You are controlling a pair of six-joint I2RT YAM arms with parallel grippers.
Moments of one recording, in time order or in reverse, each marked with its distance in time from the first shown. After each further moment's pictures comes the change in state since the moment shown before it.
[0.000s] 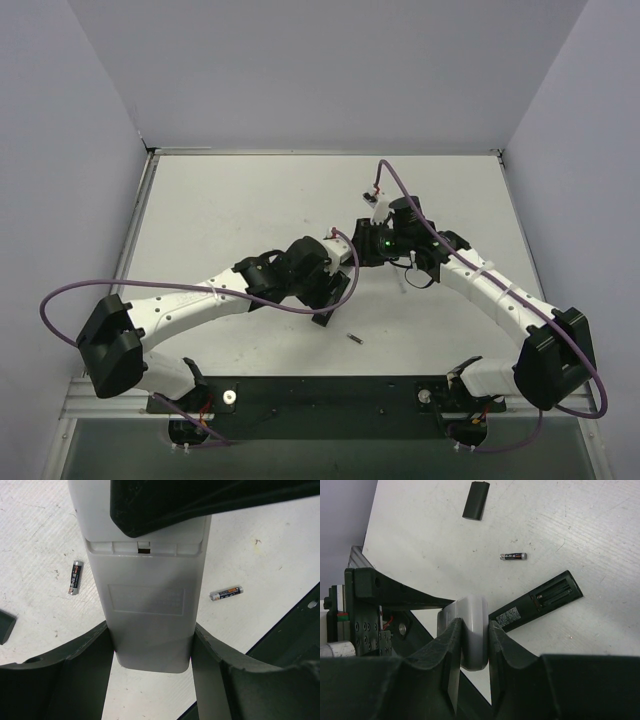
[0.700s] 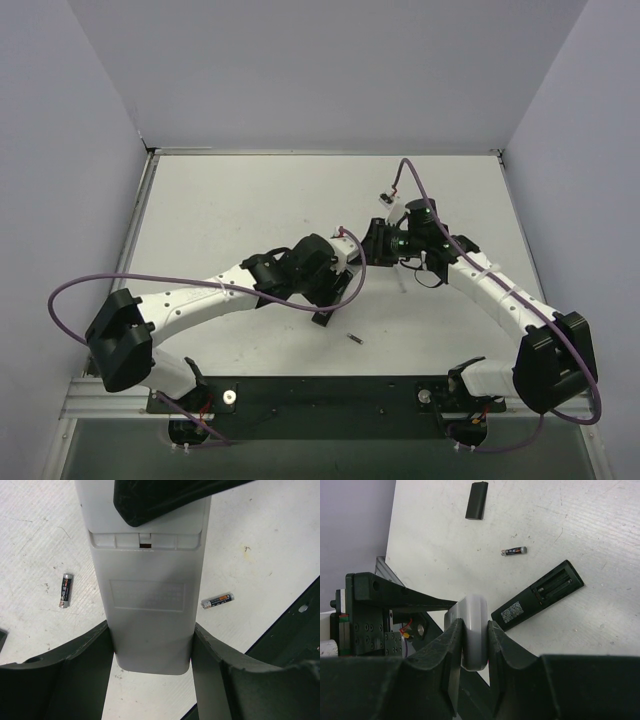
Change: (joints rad) left arm -0.005 0.045 0.034 0.012 0.029 0.003; right arm -0.106 -0.019 -0.076 0.054 -0.115 0.078
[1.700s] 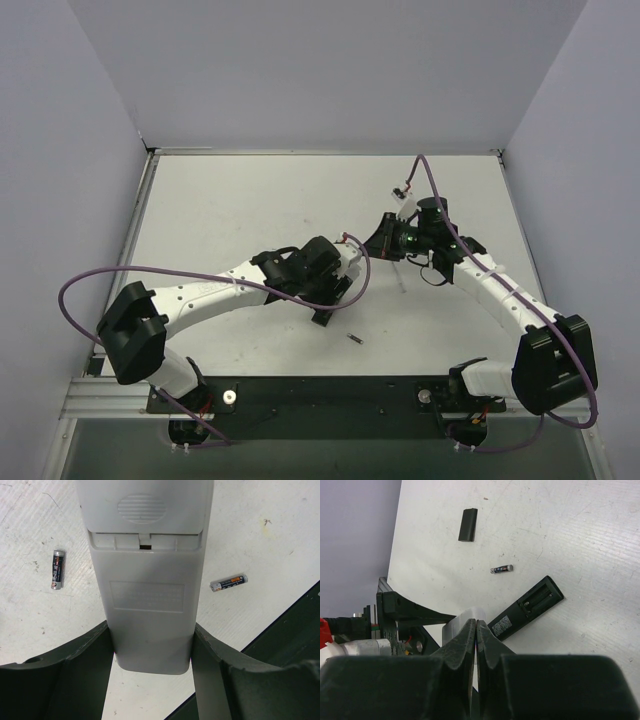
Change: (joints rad) left arm -0.002 0.076 0.045 -0.102 0.003 -0.001; right arm -0.078 -0.013 -0.047 0.097 -0.019 0.036
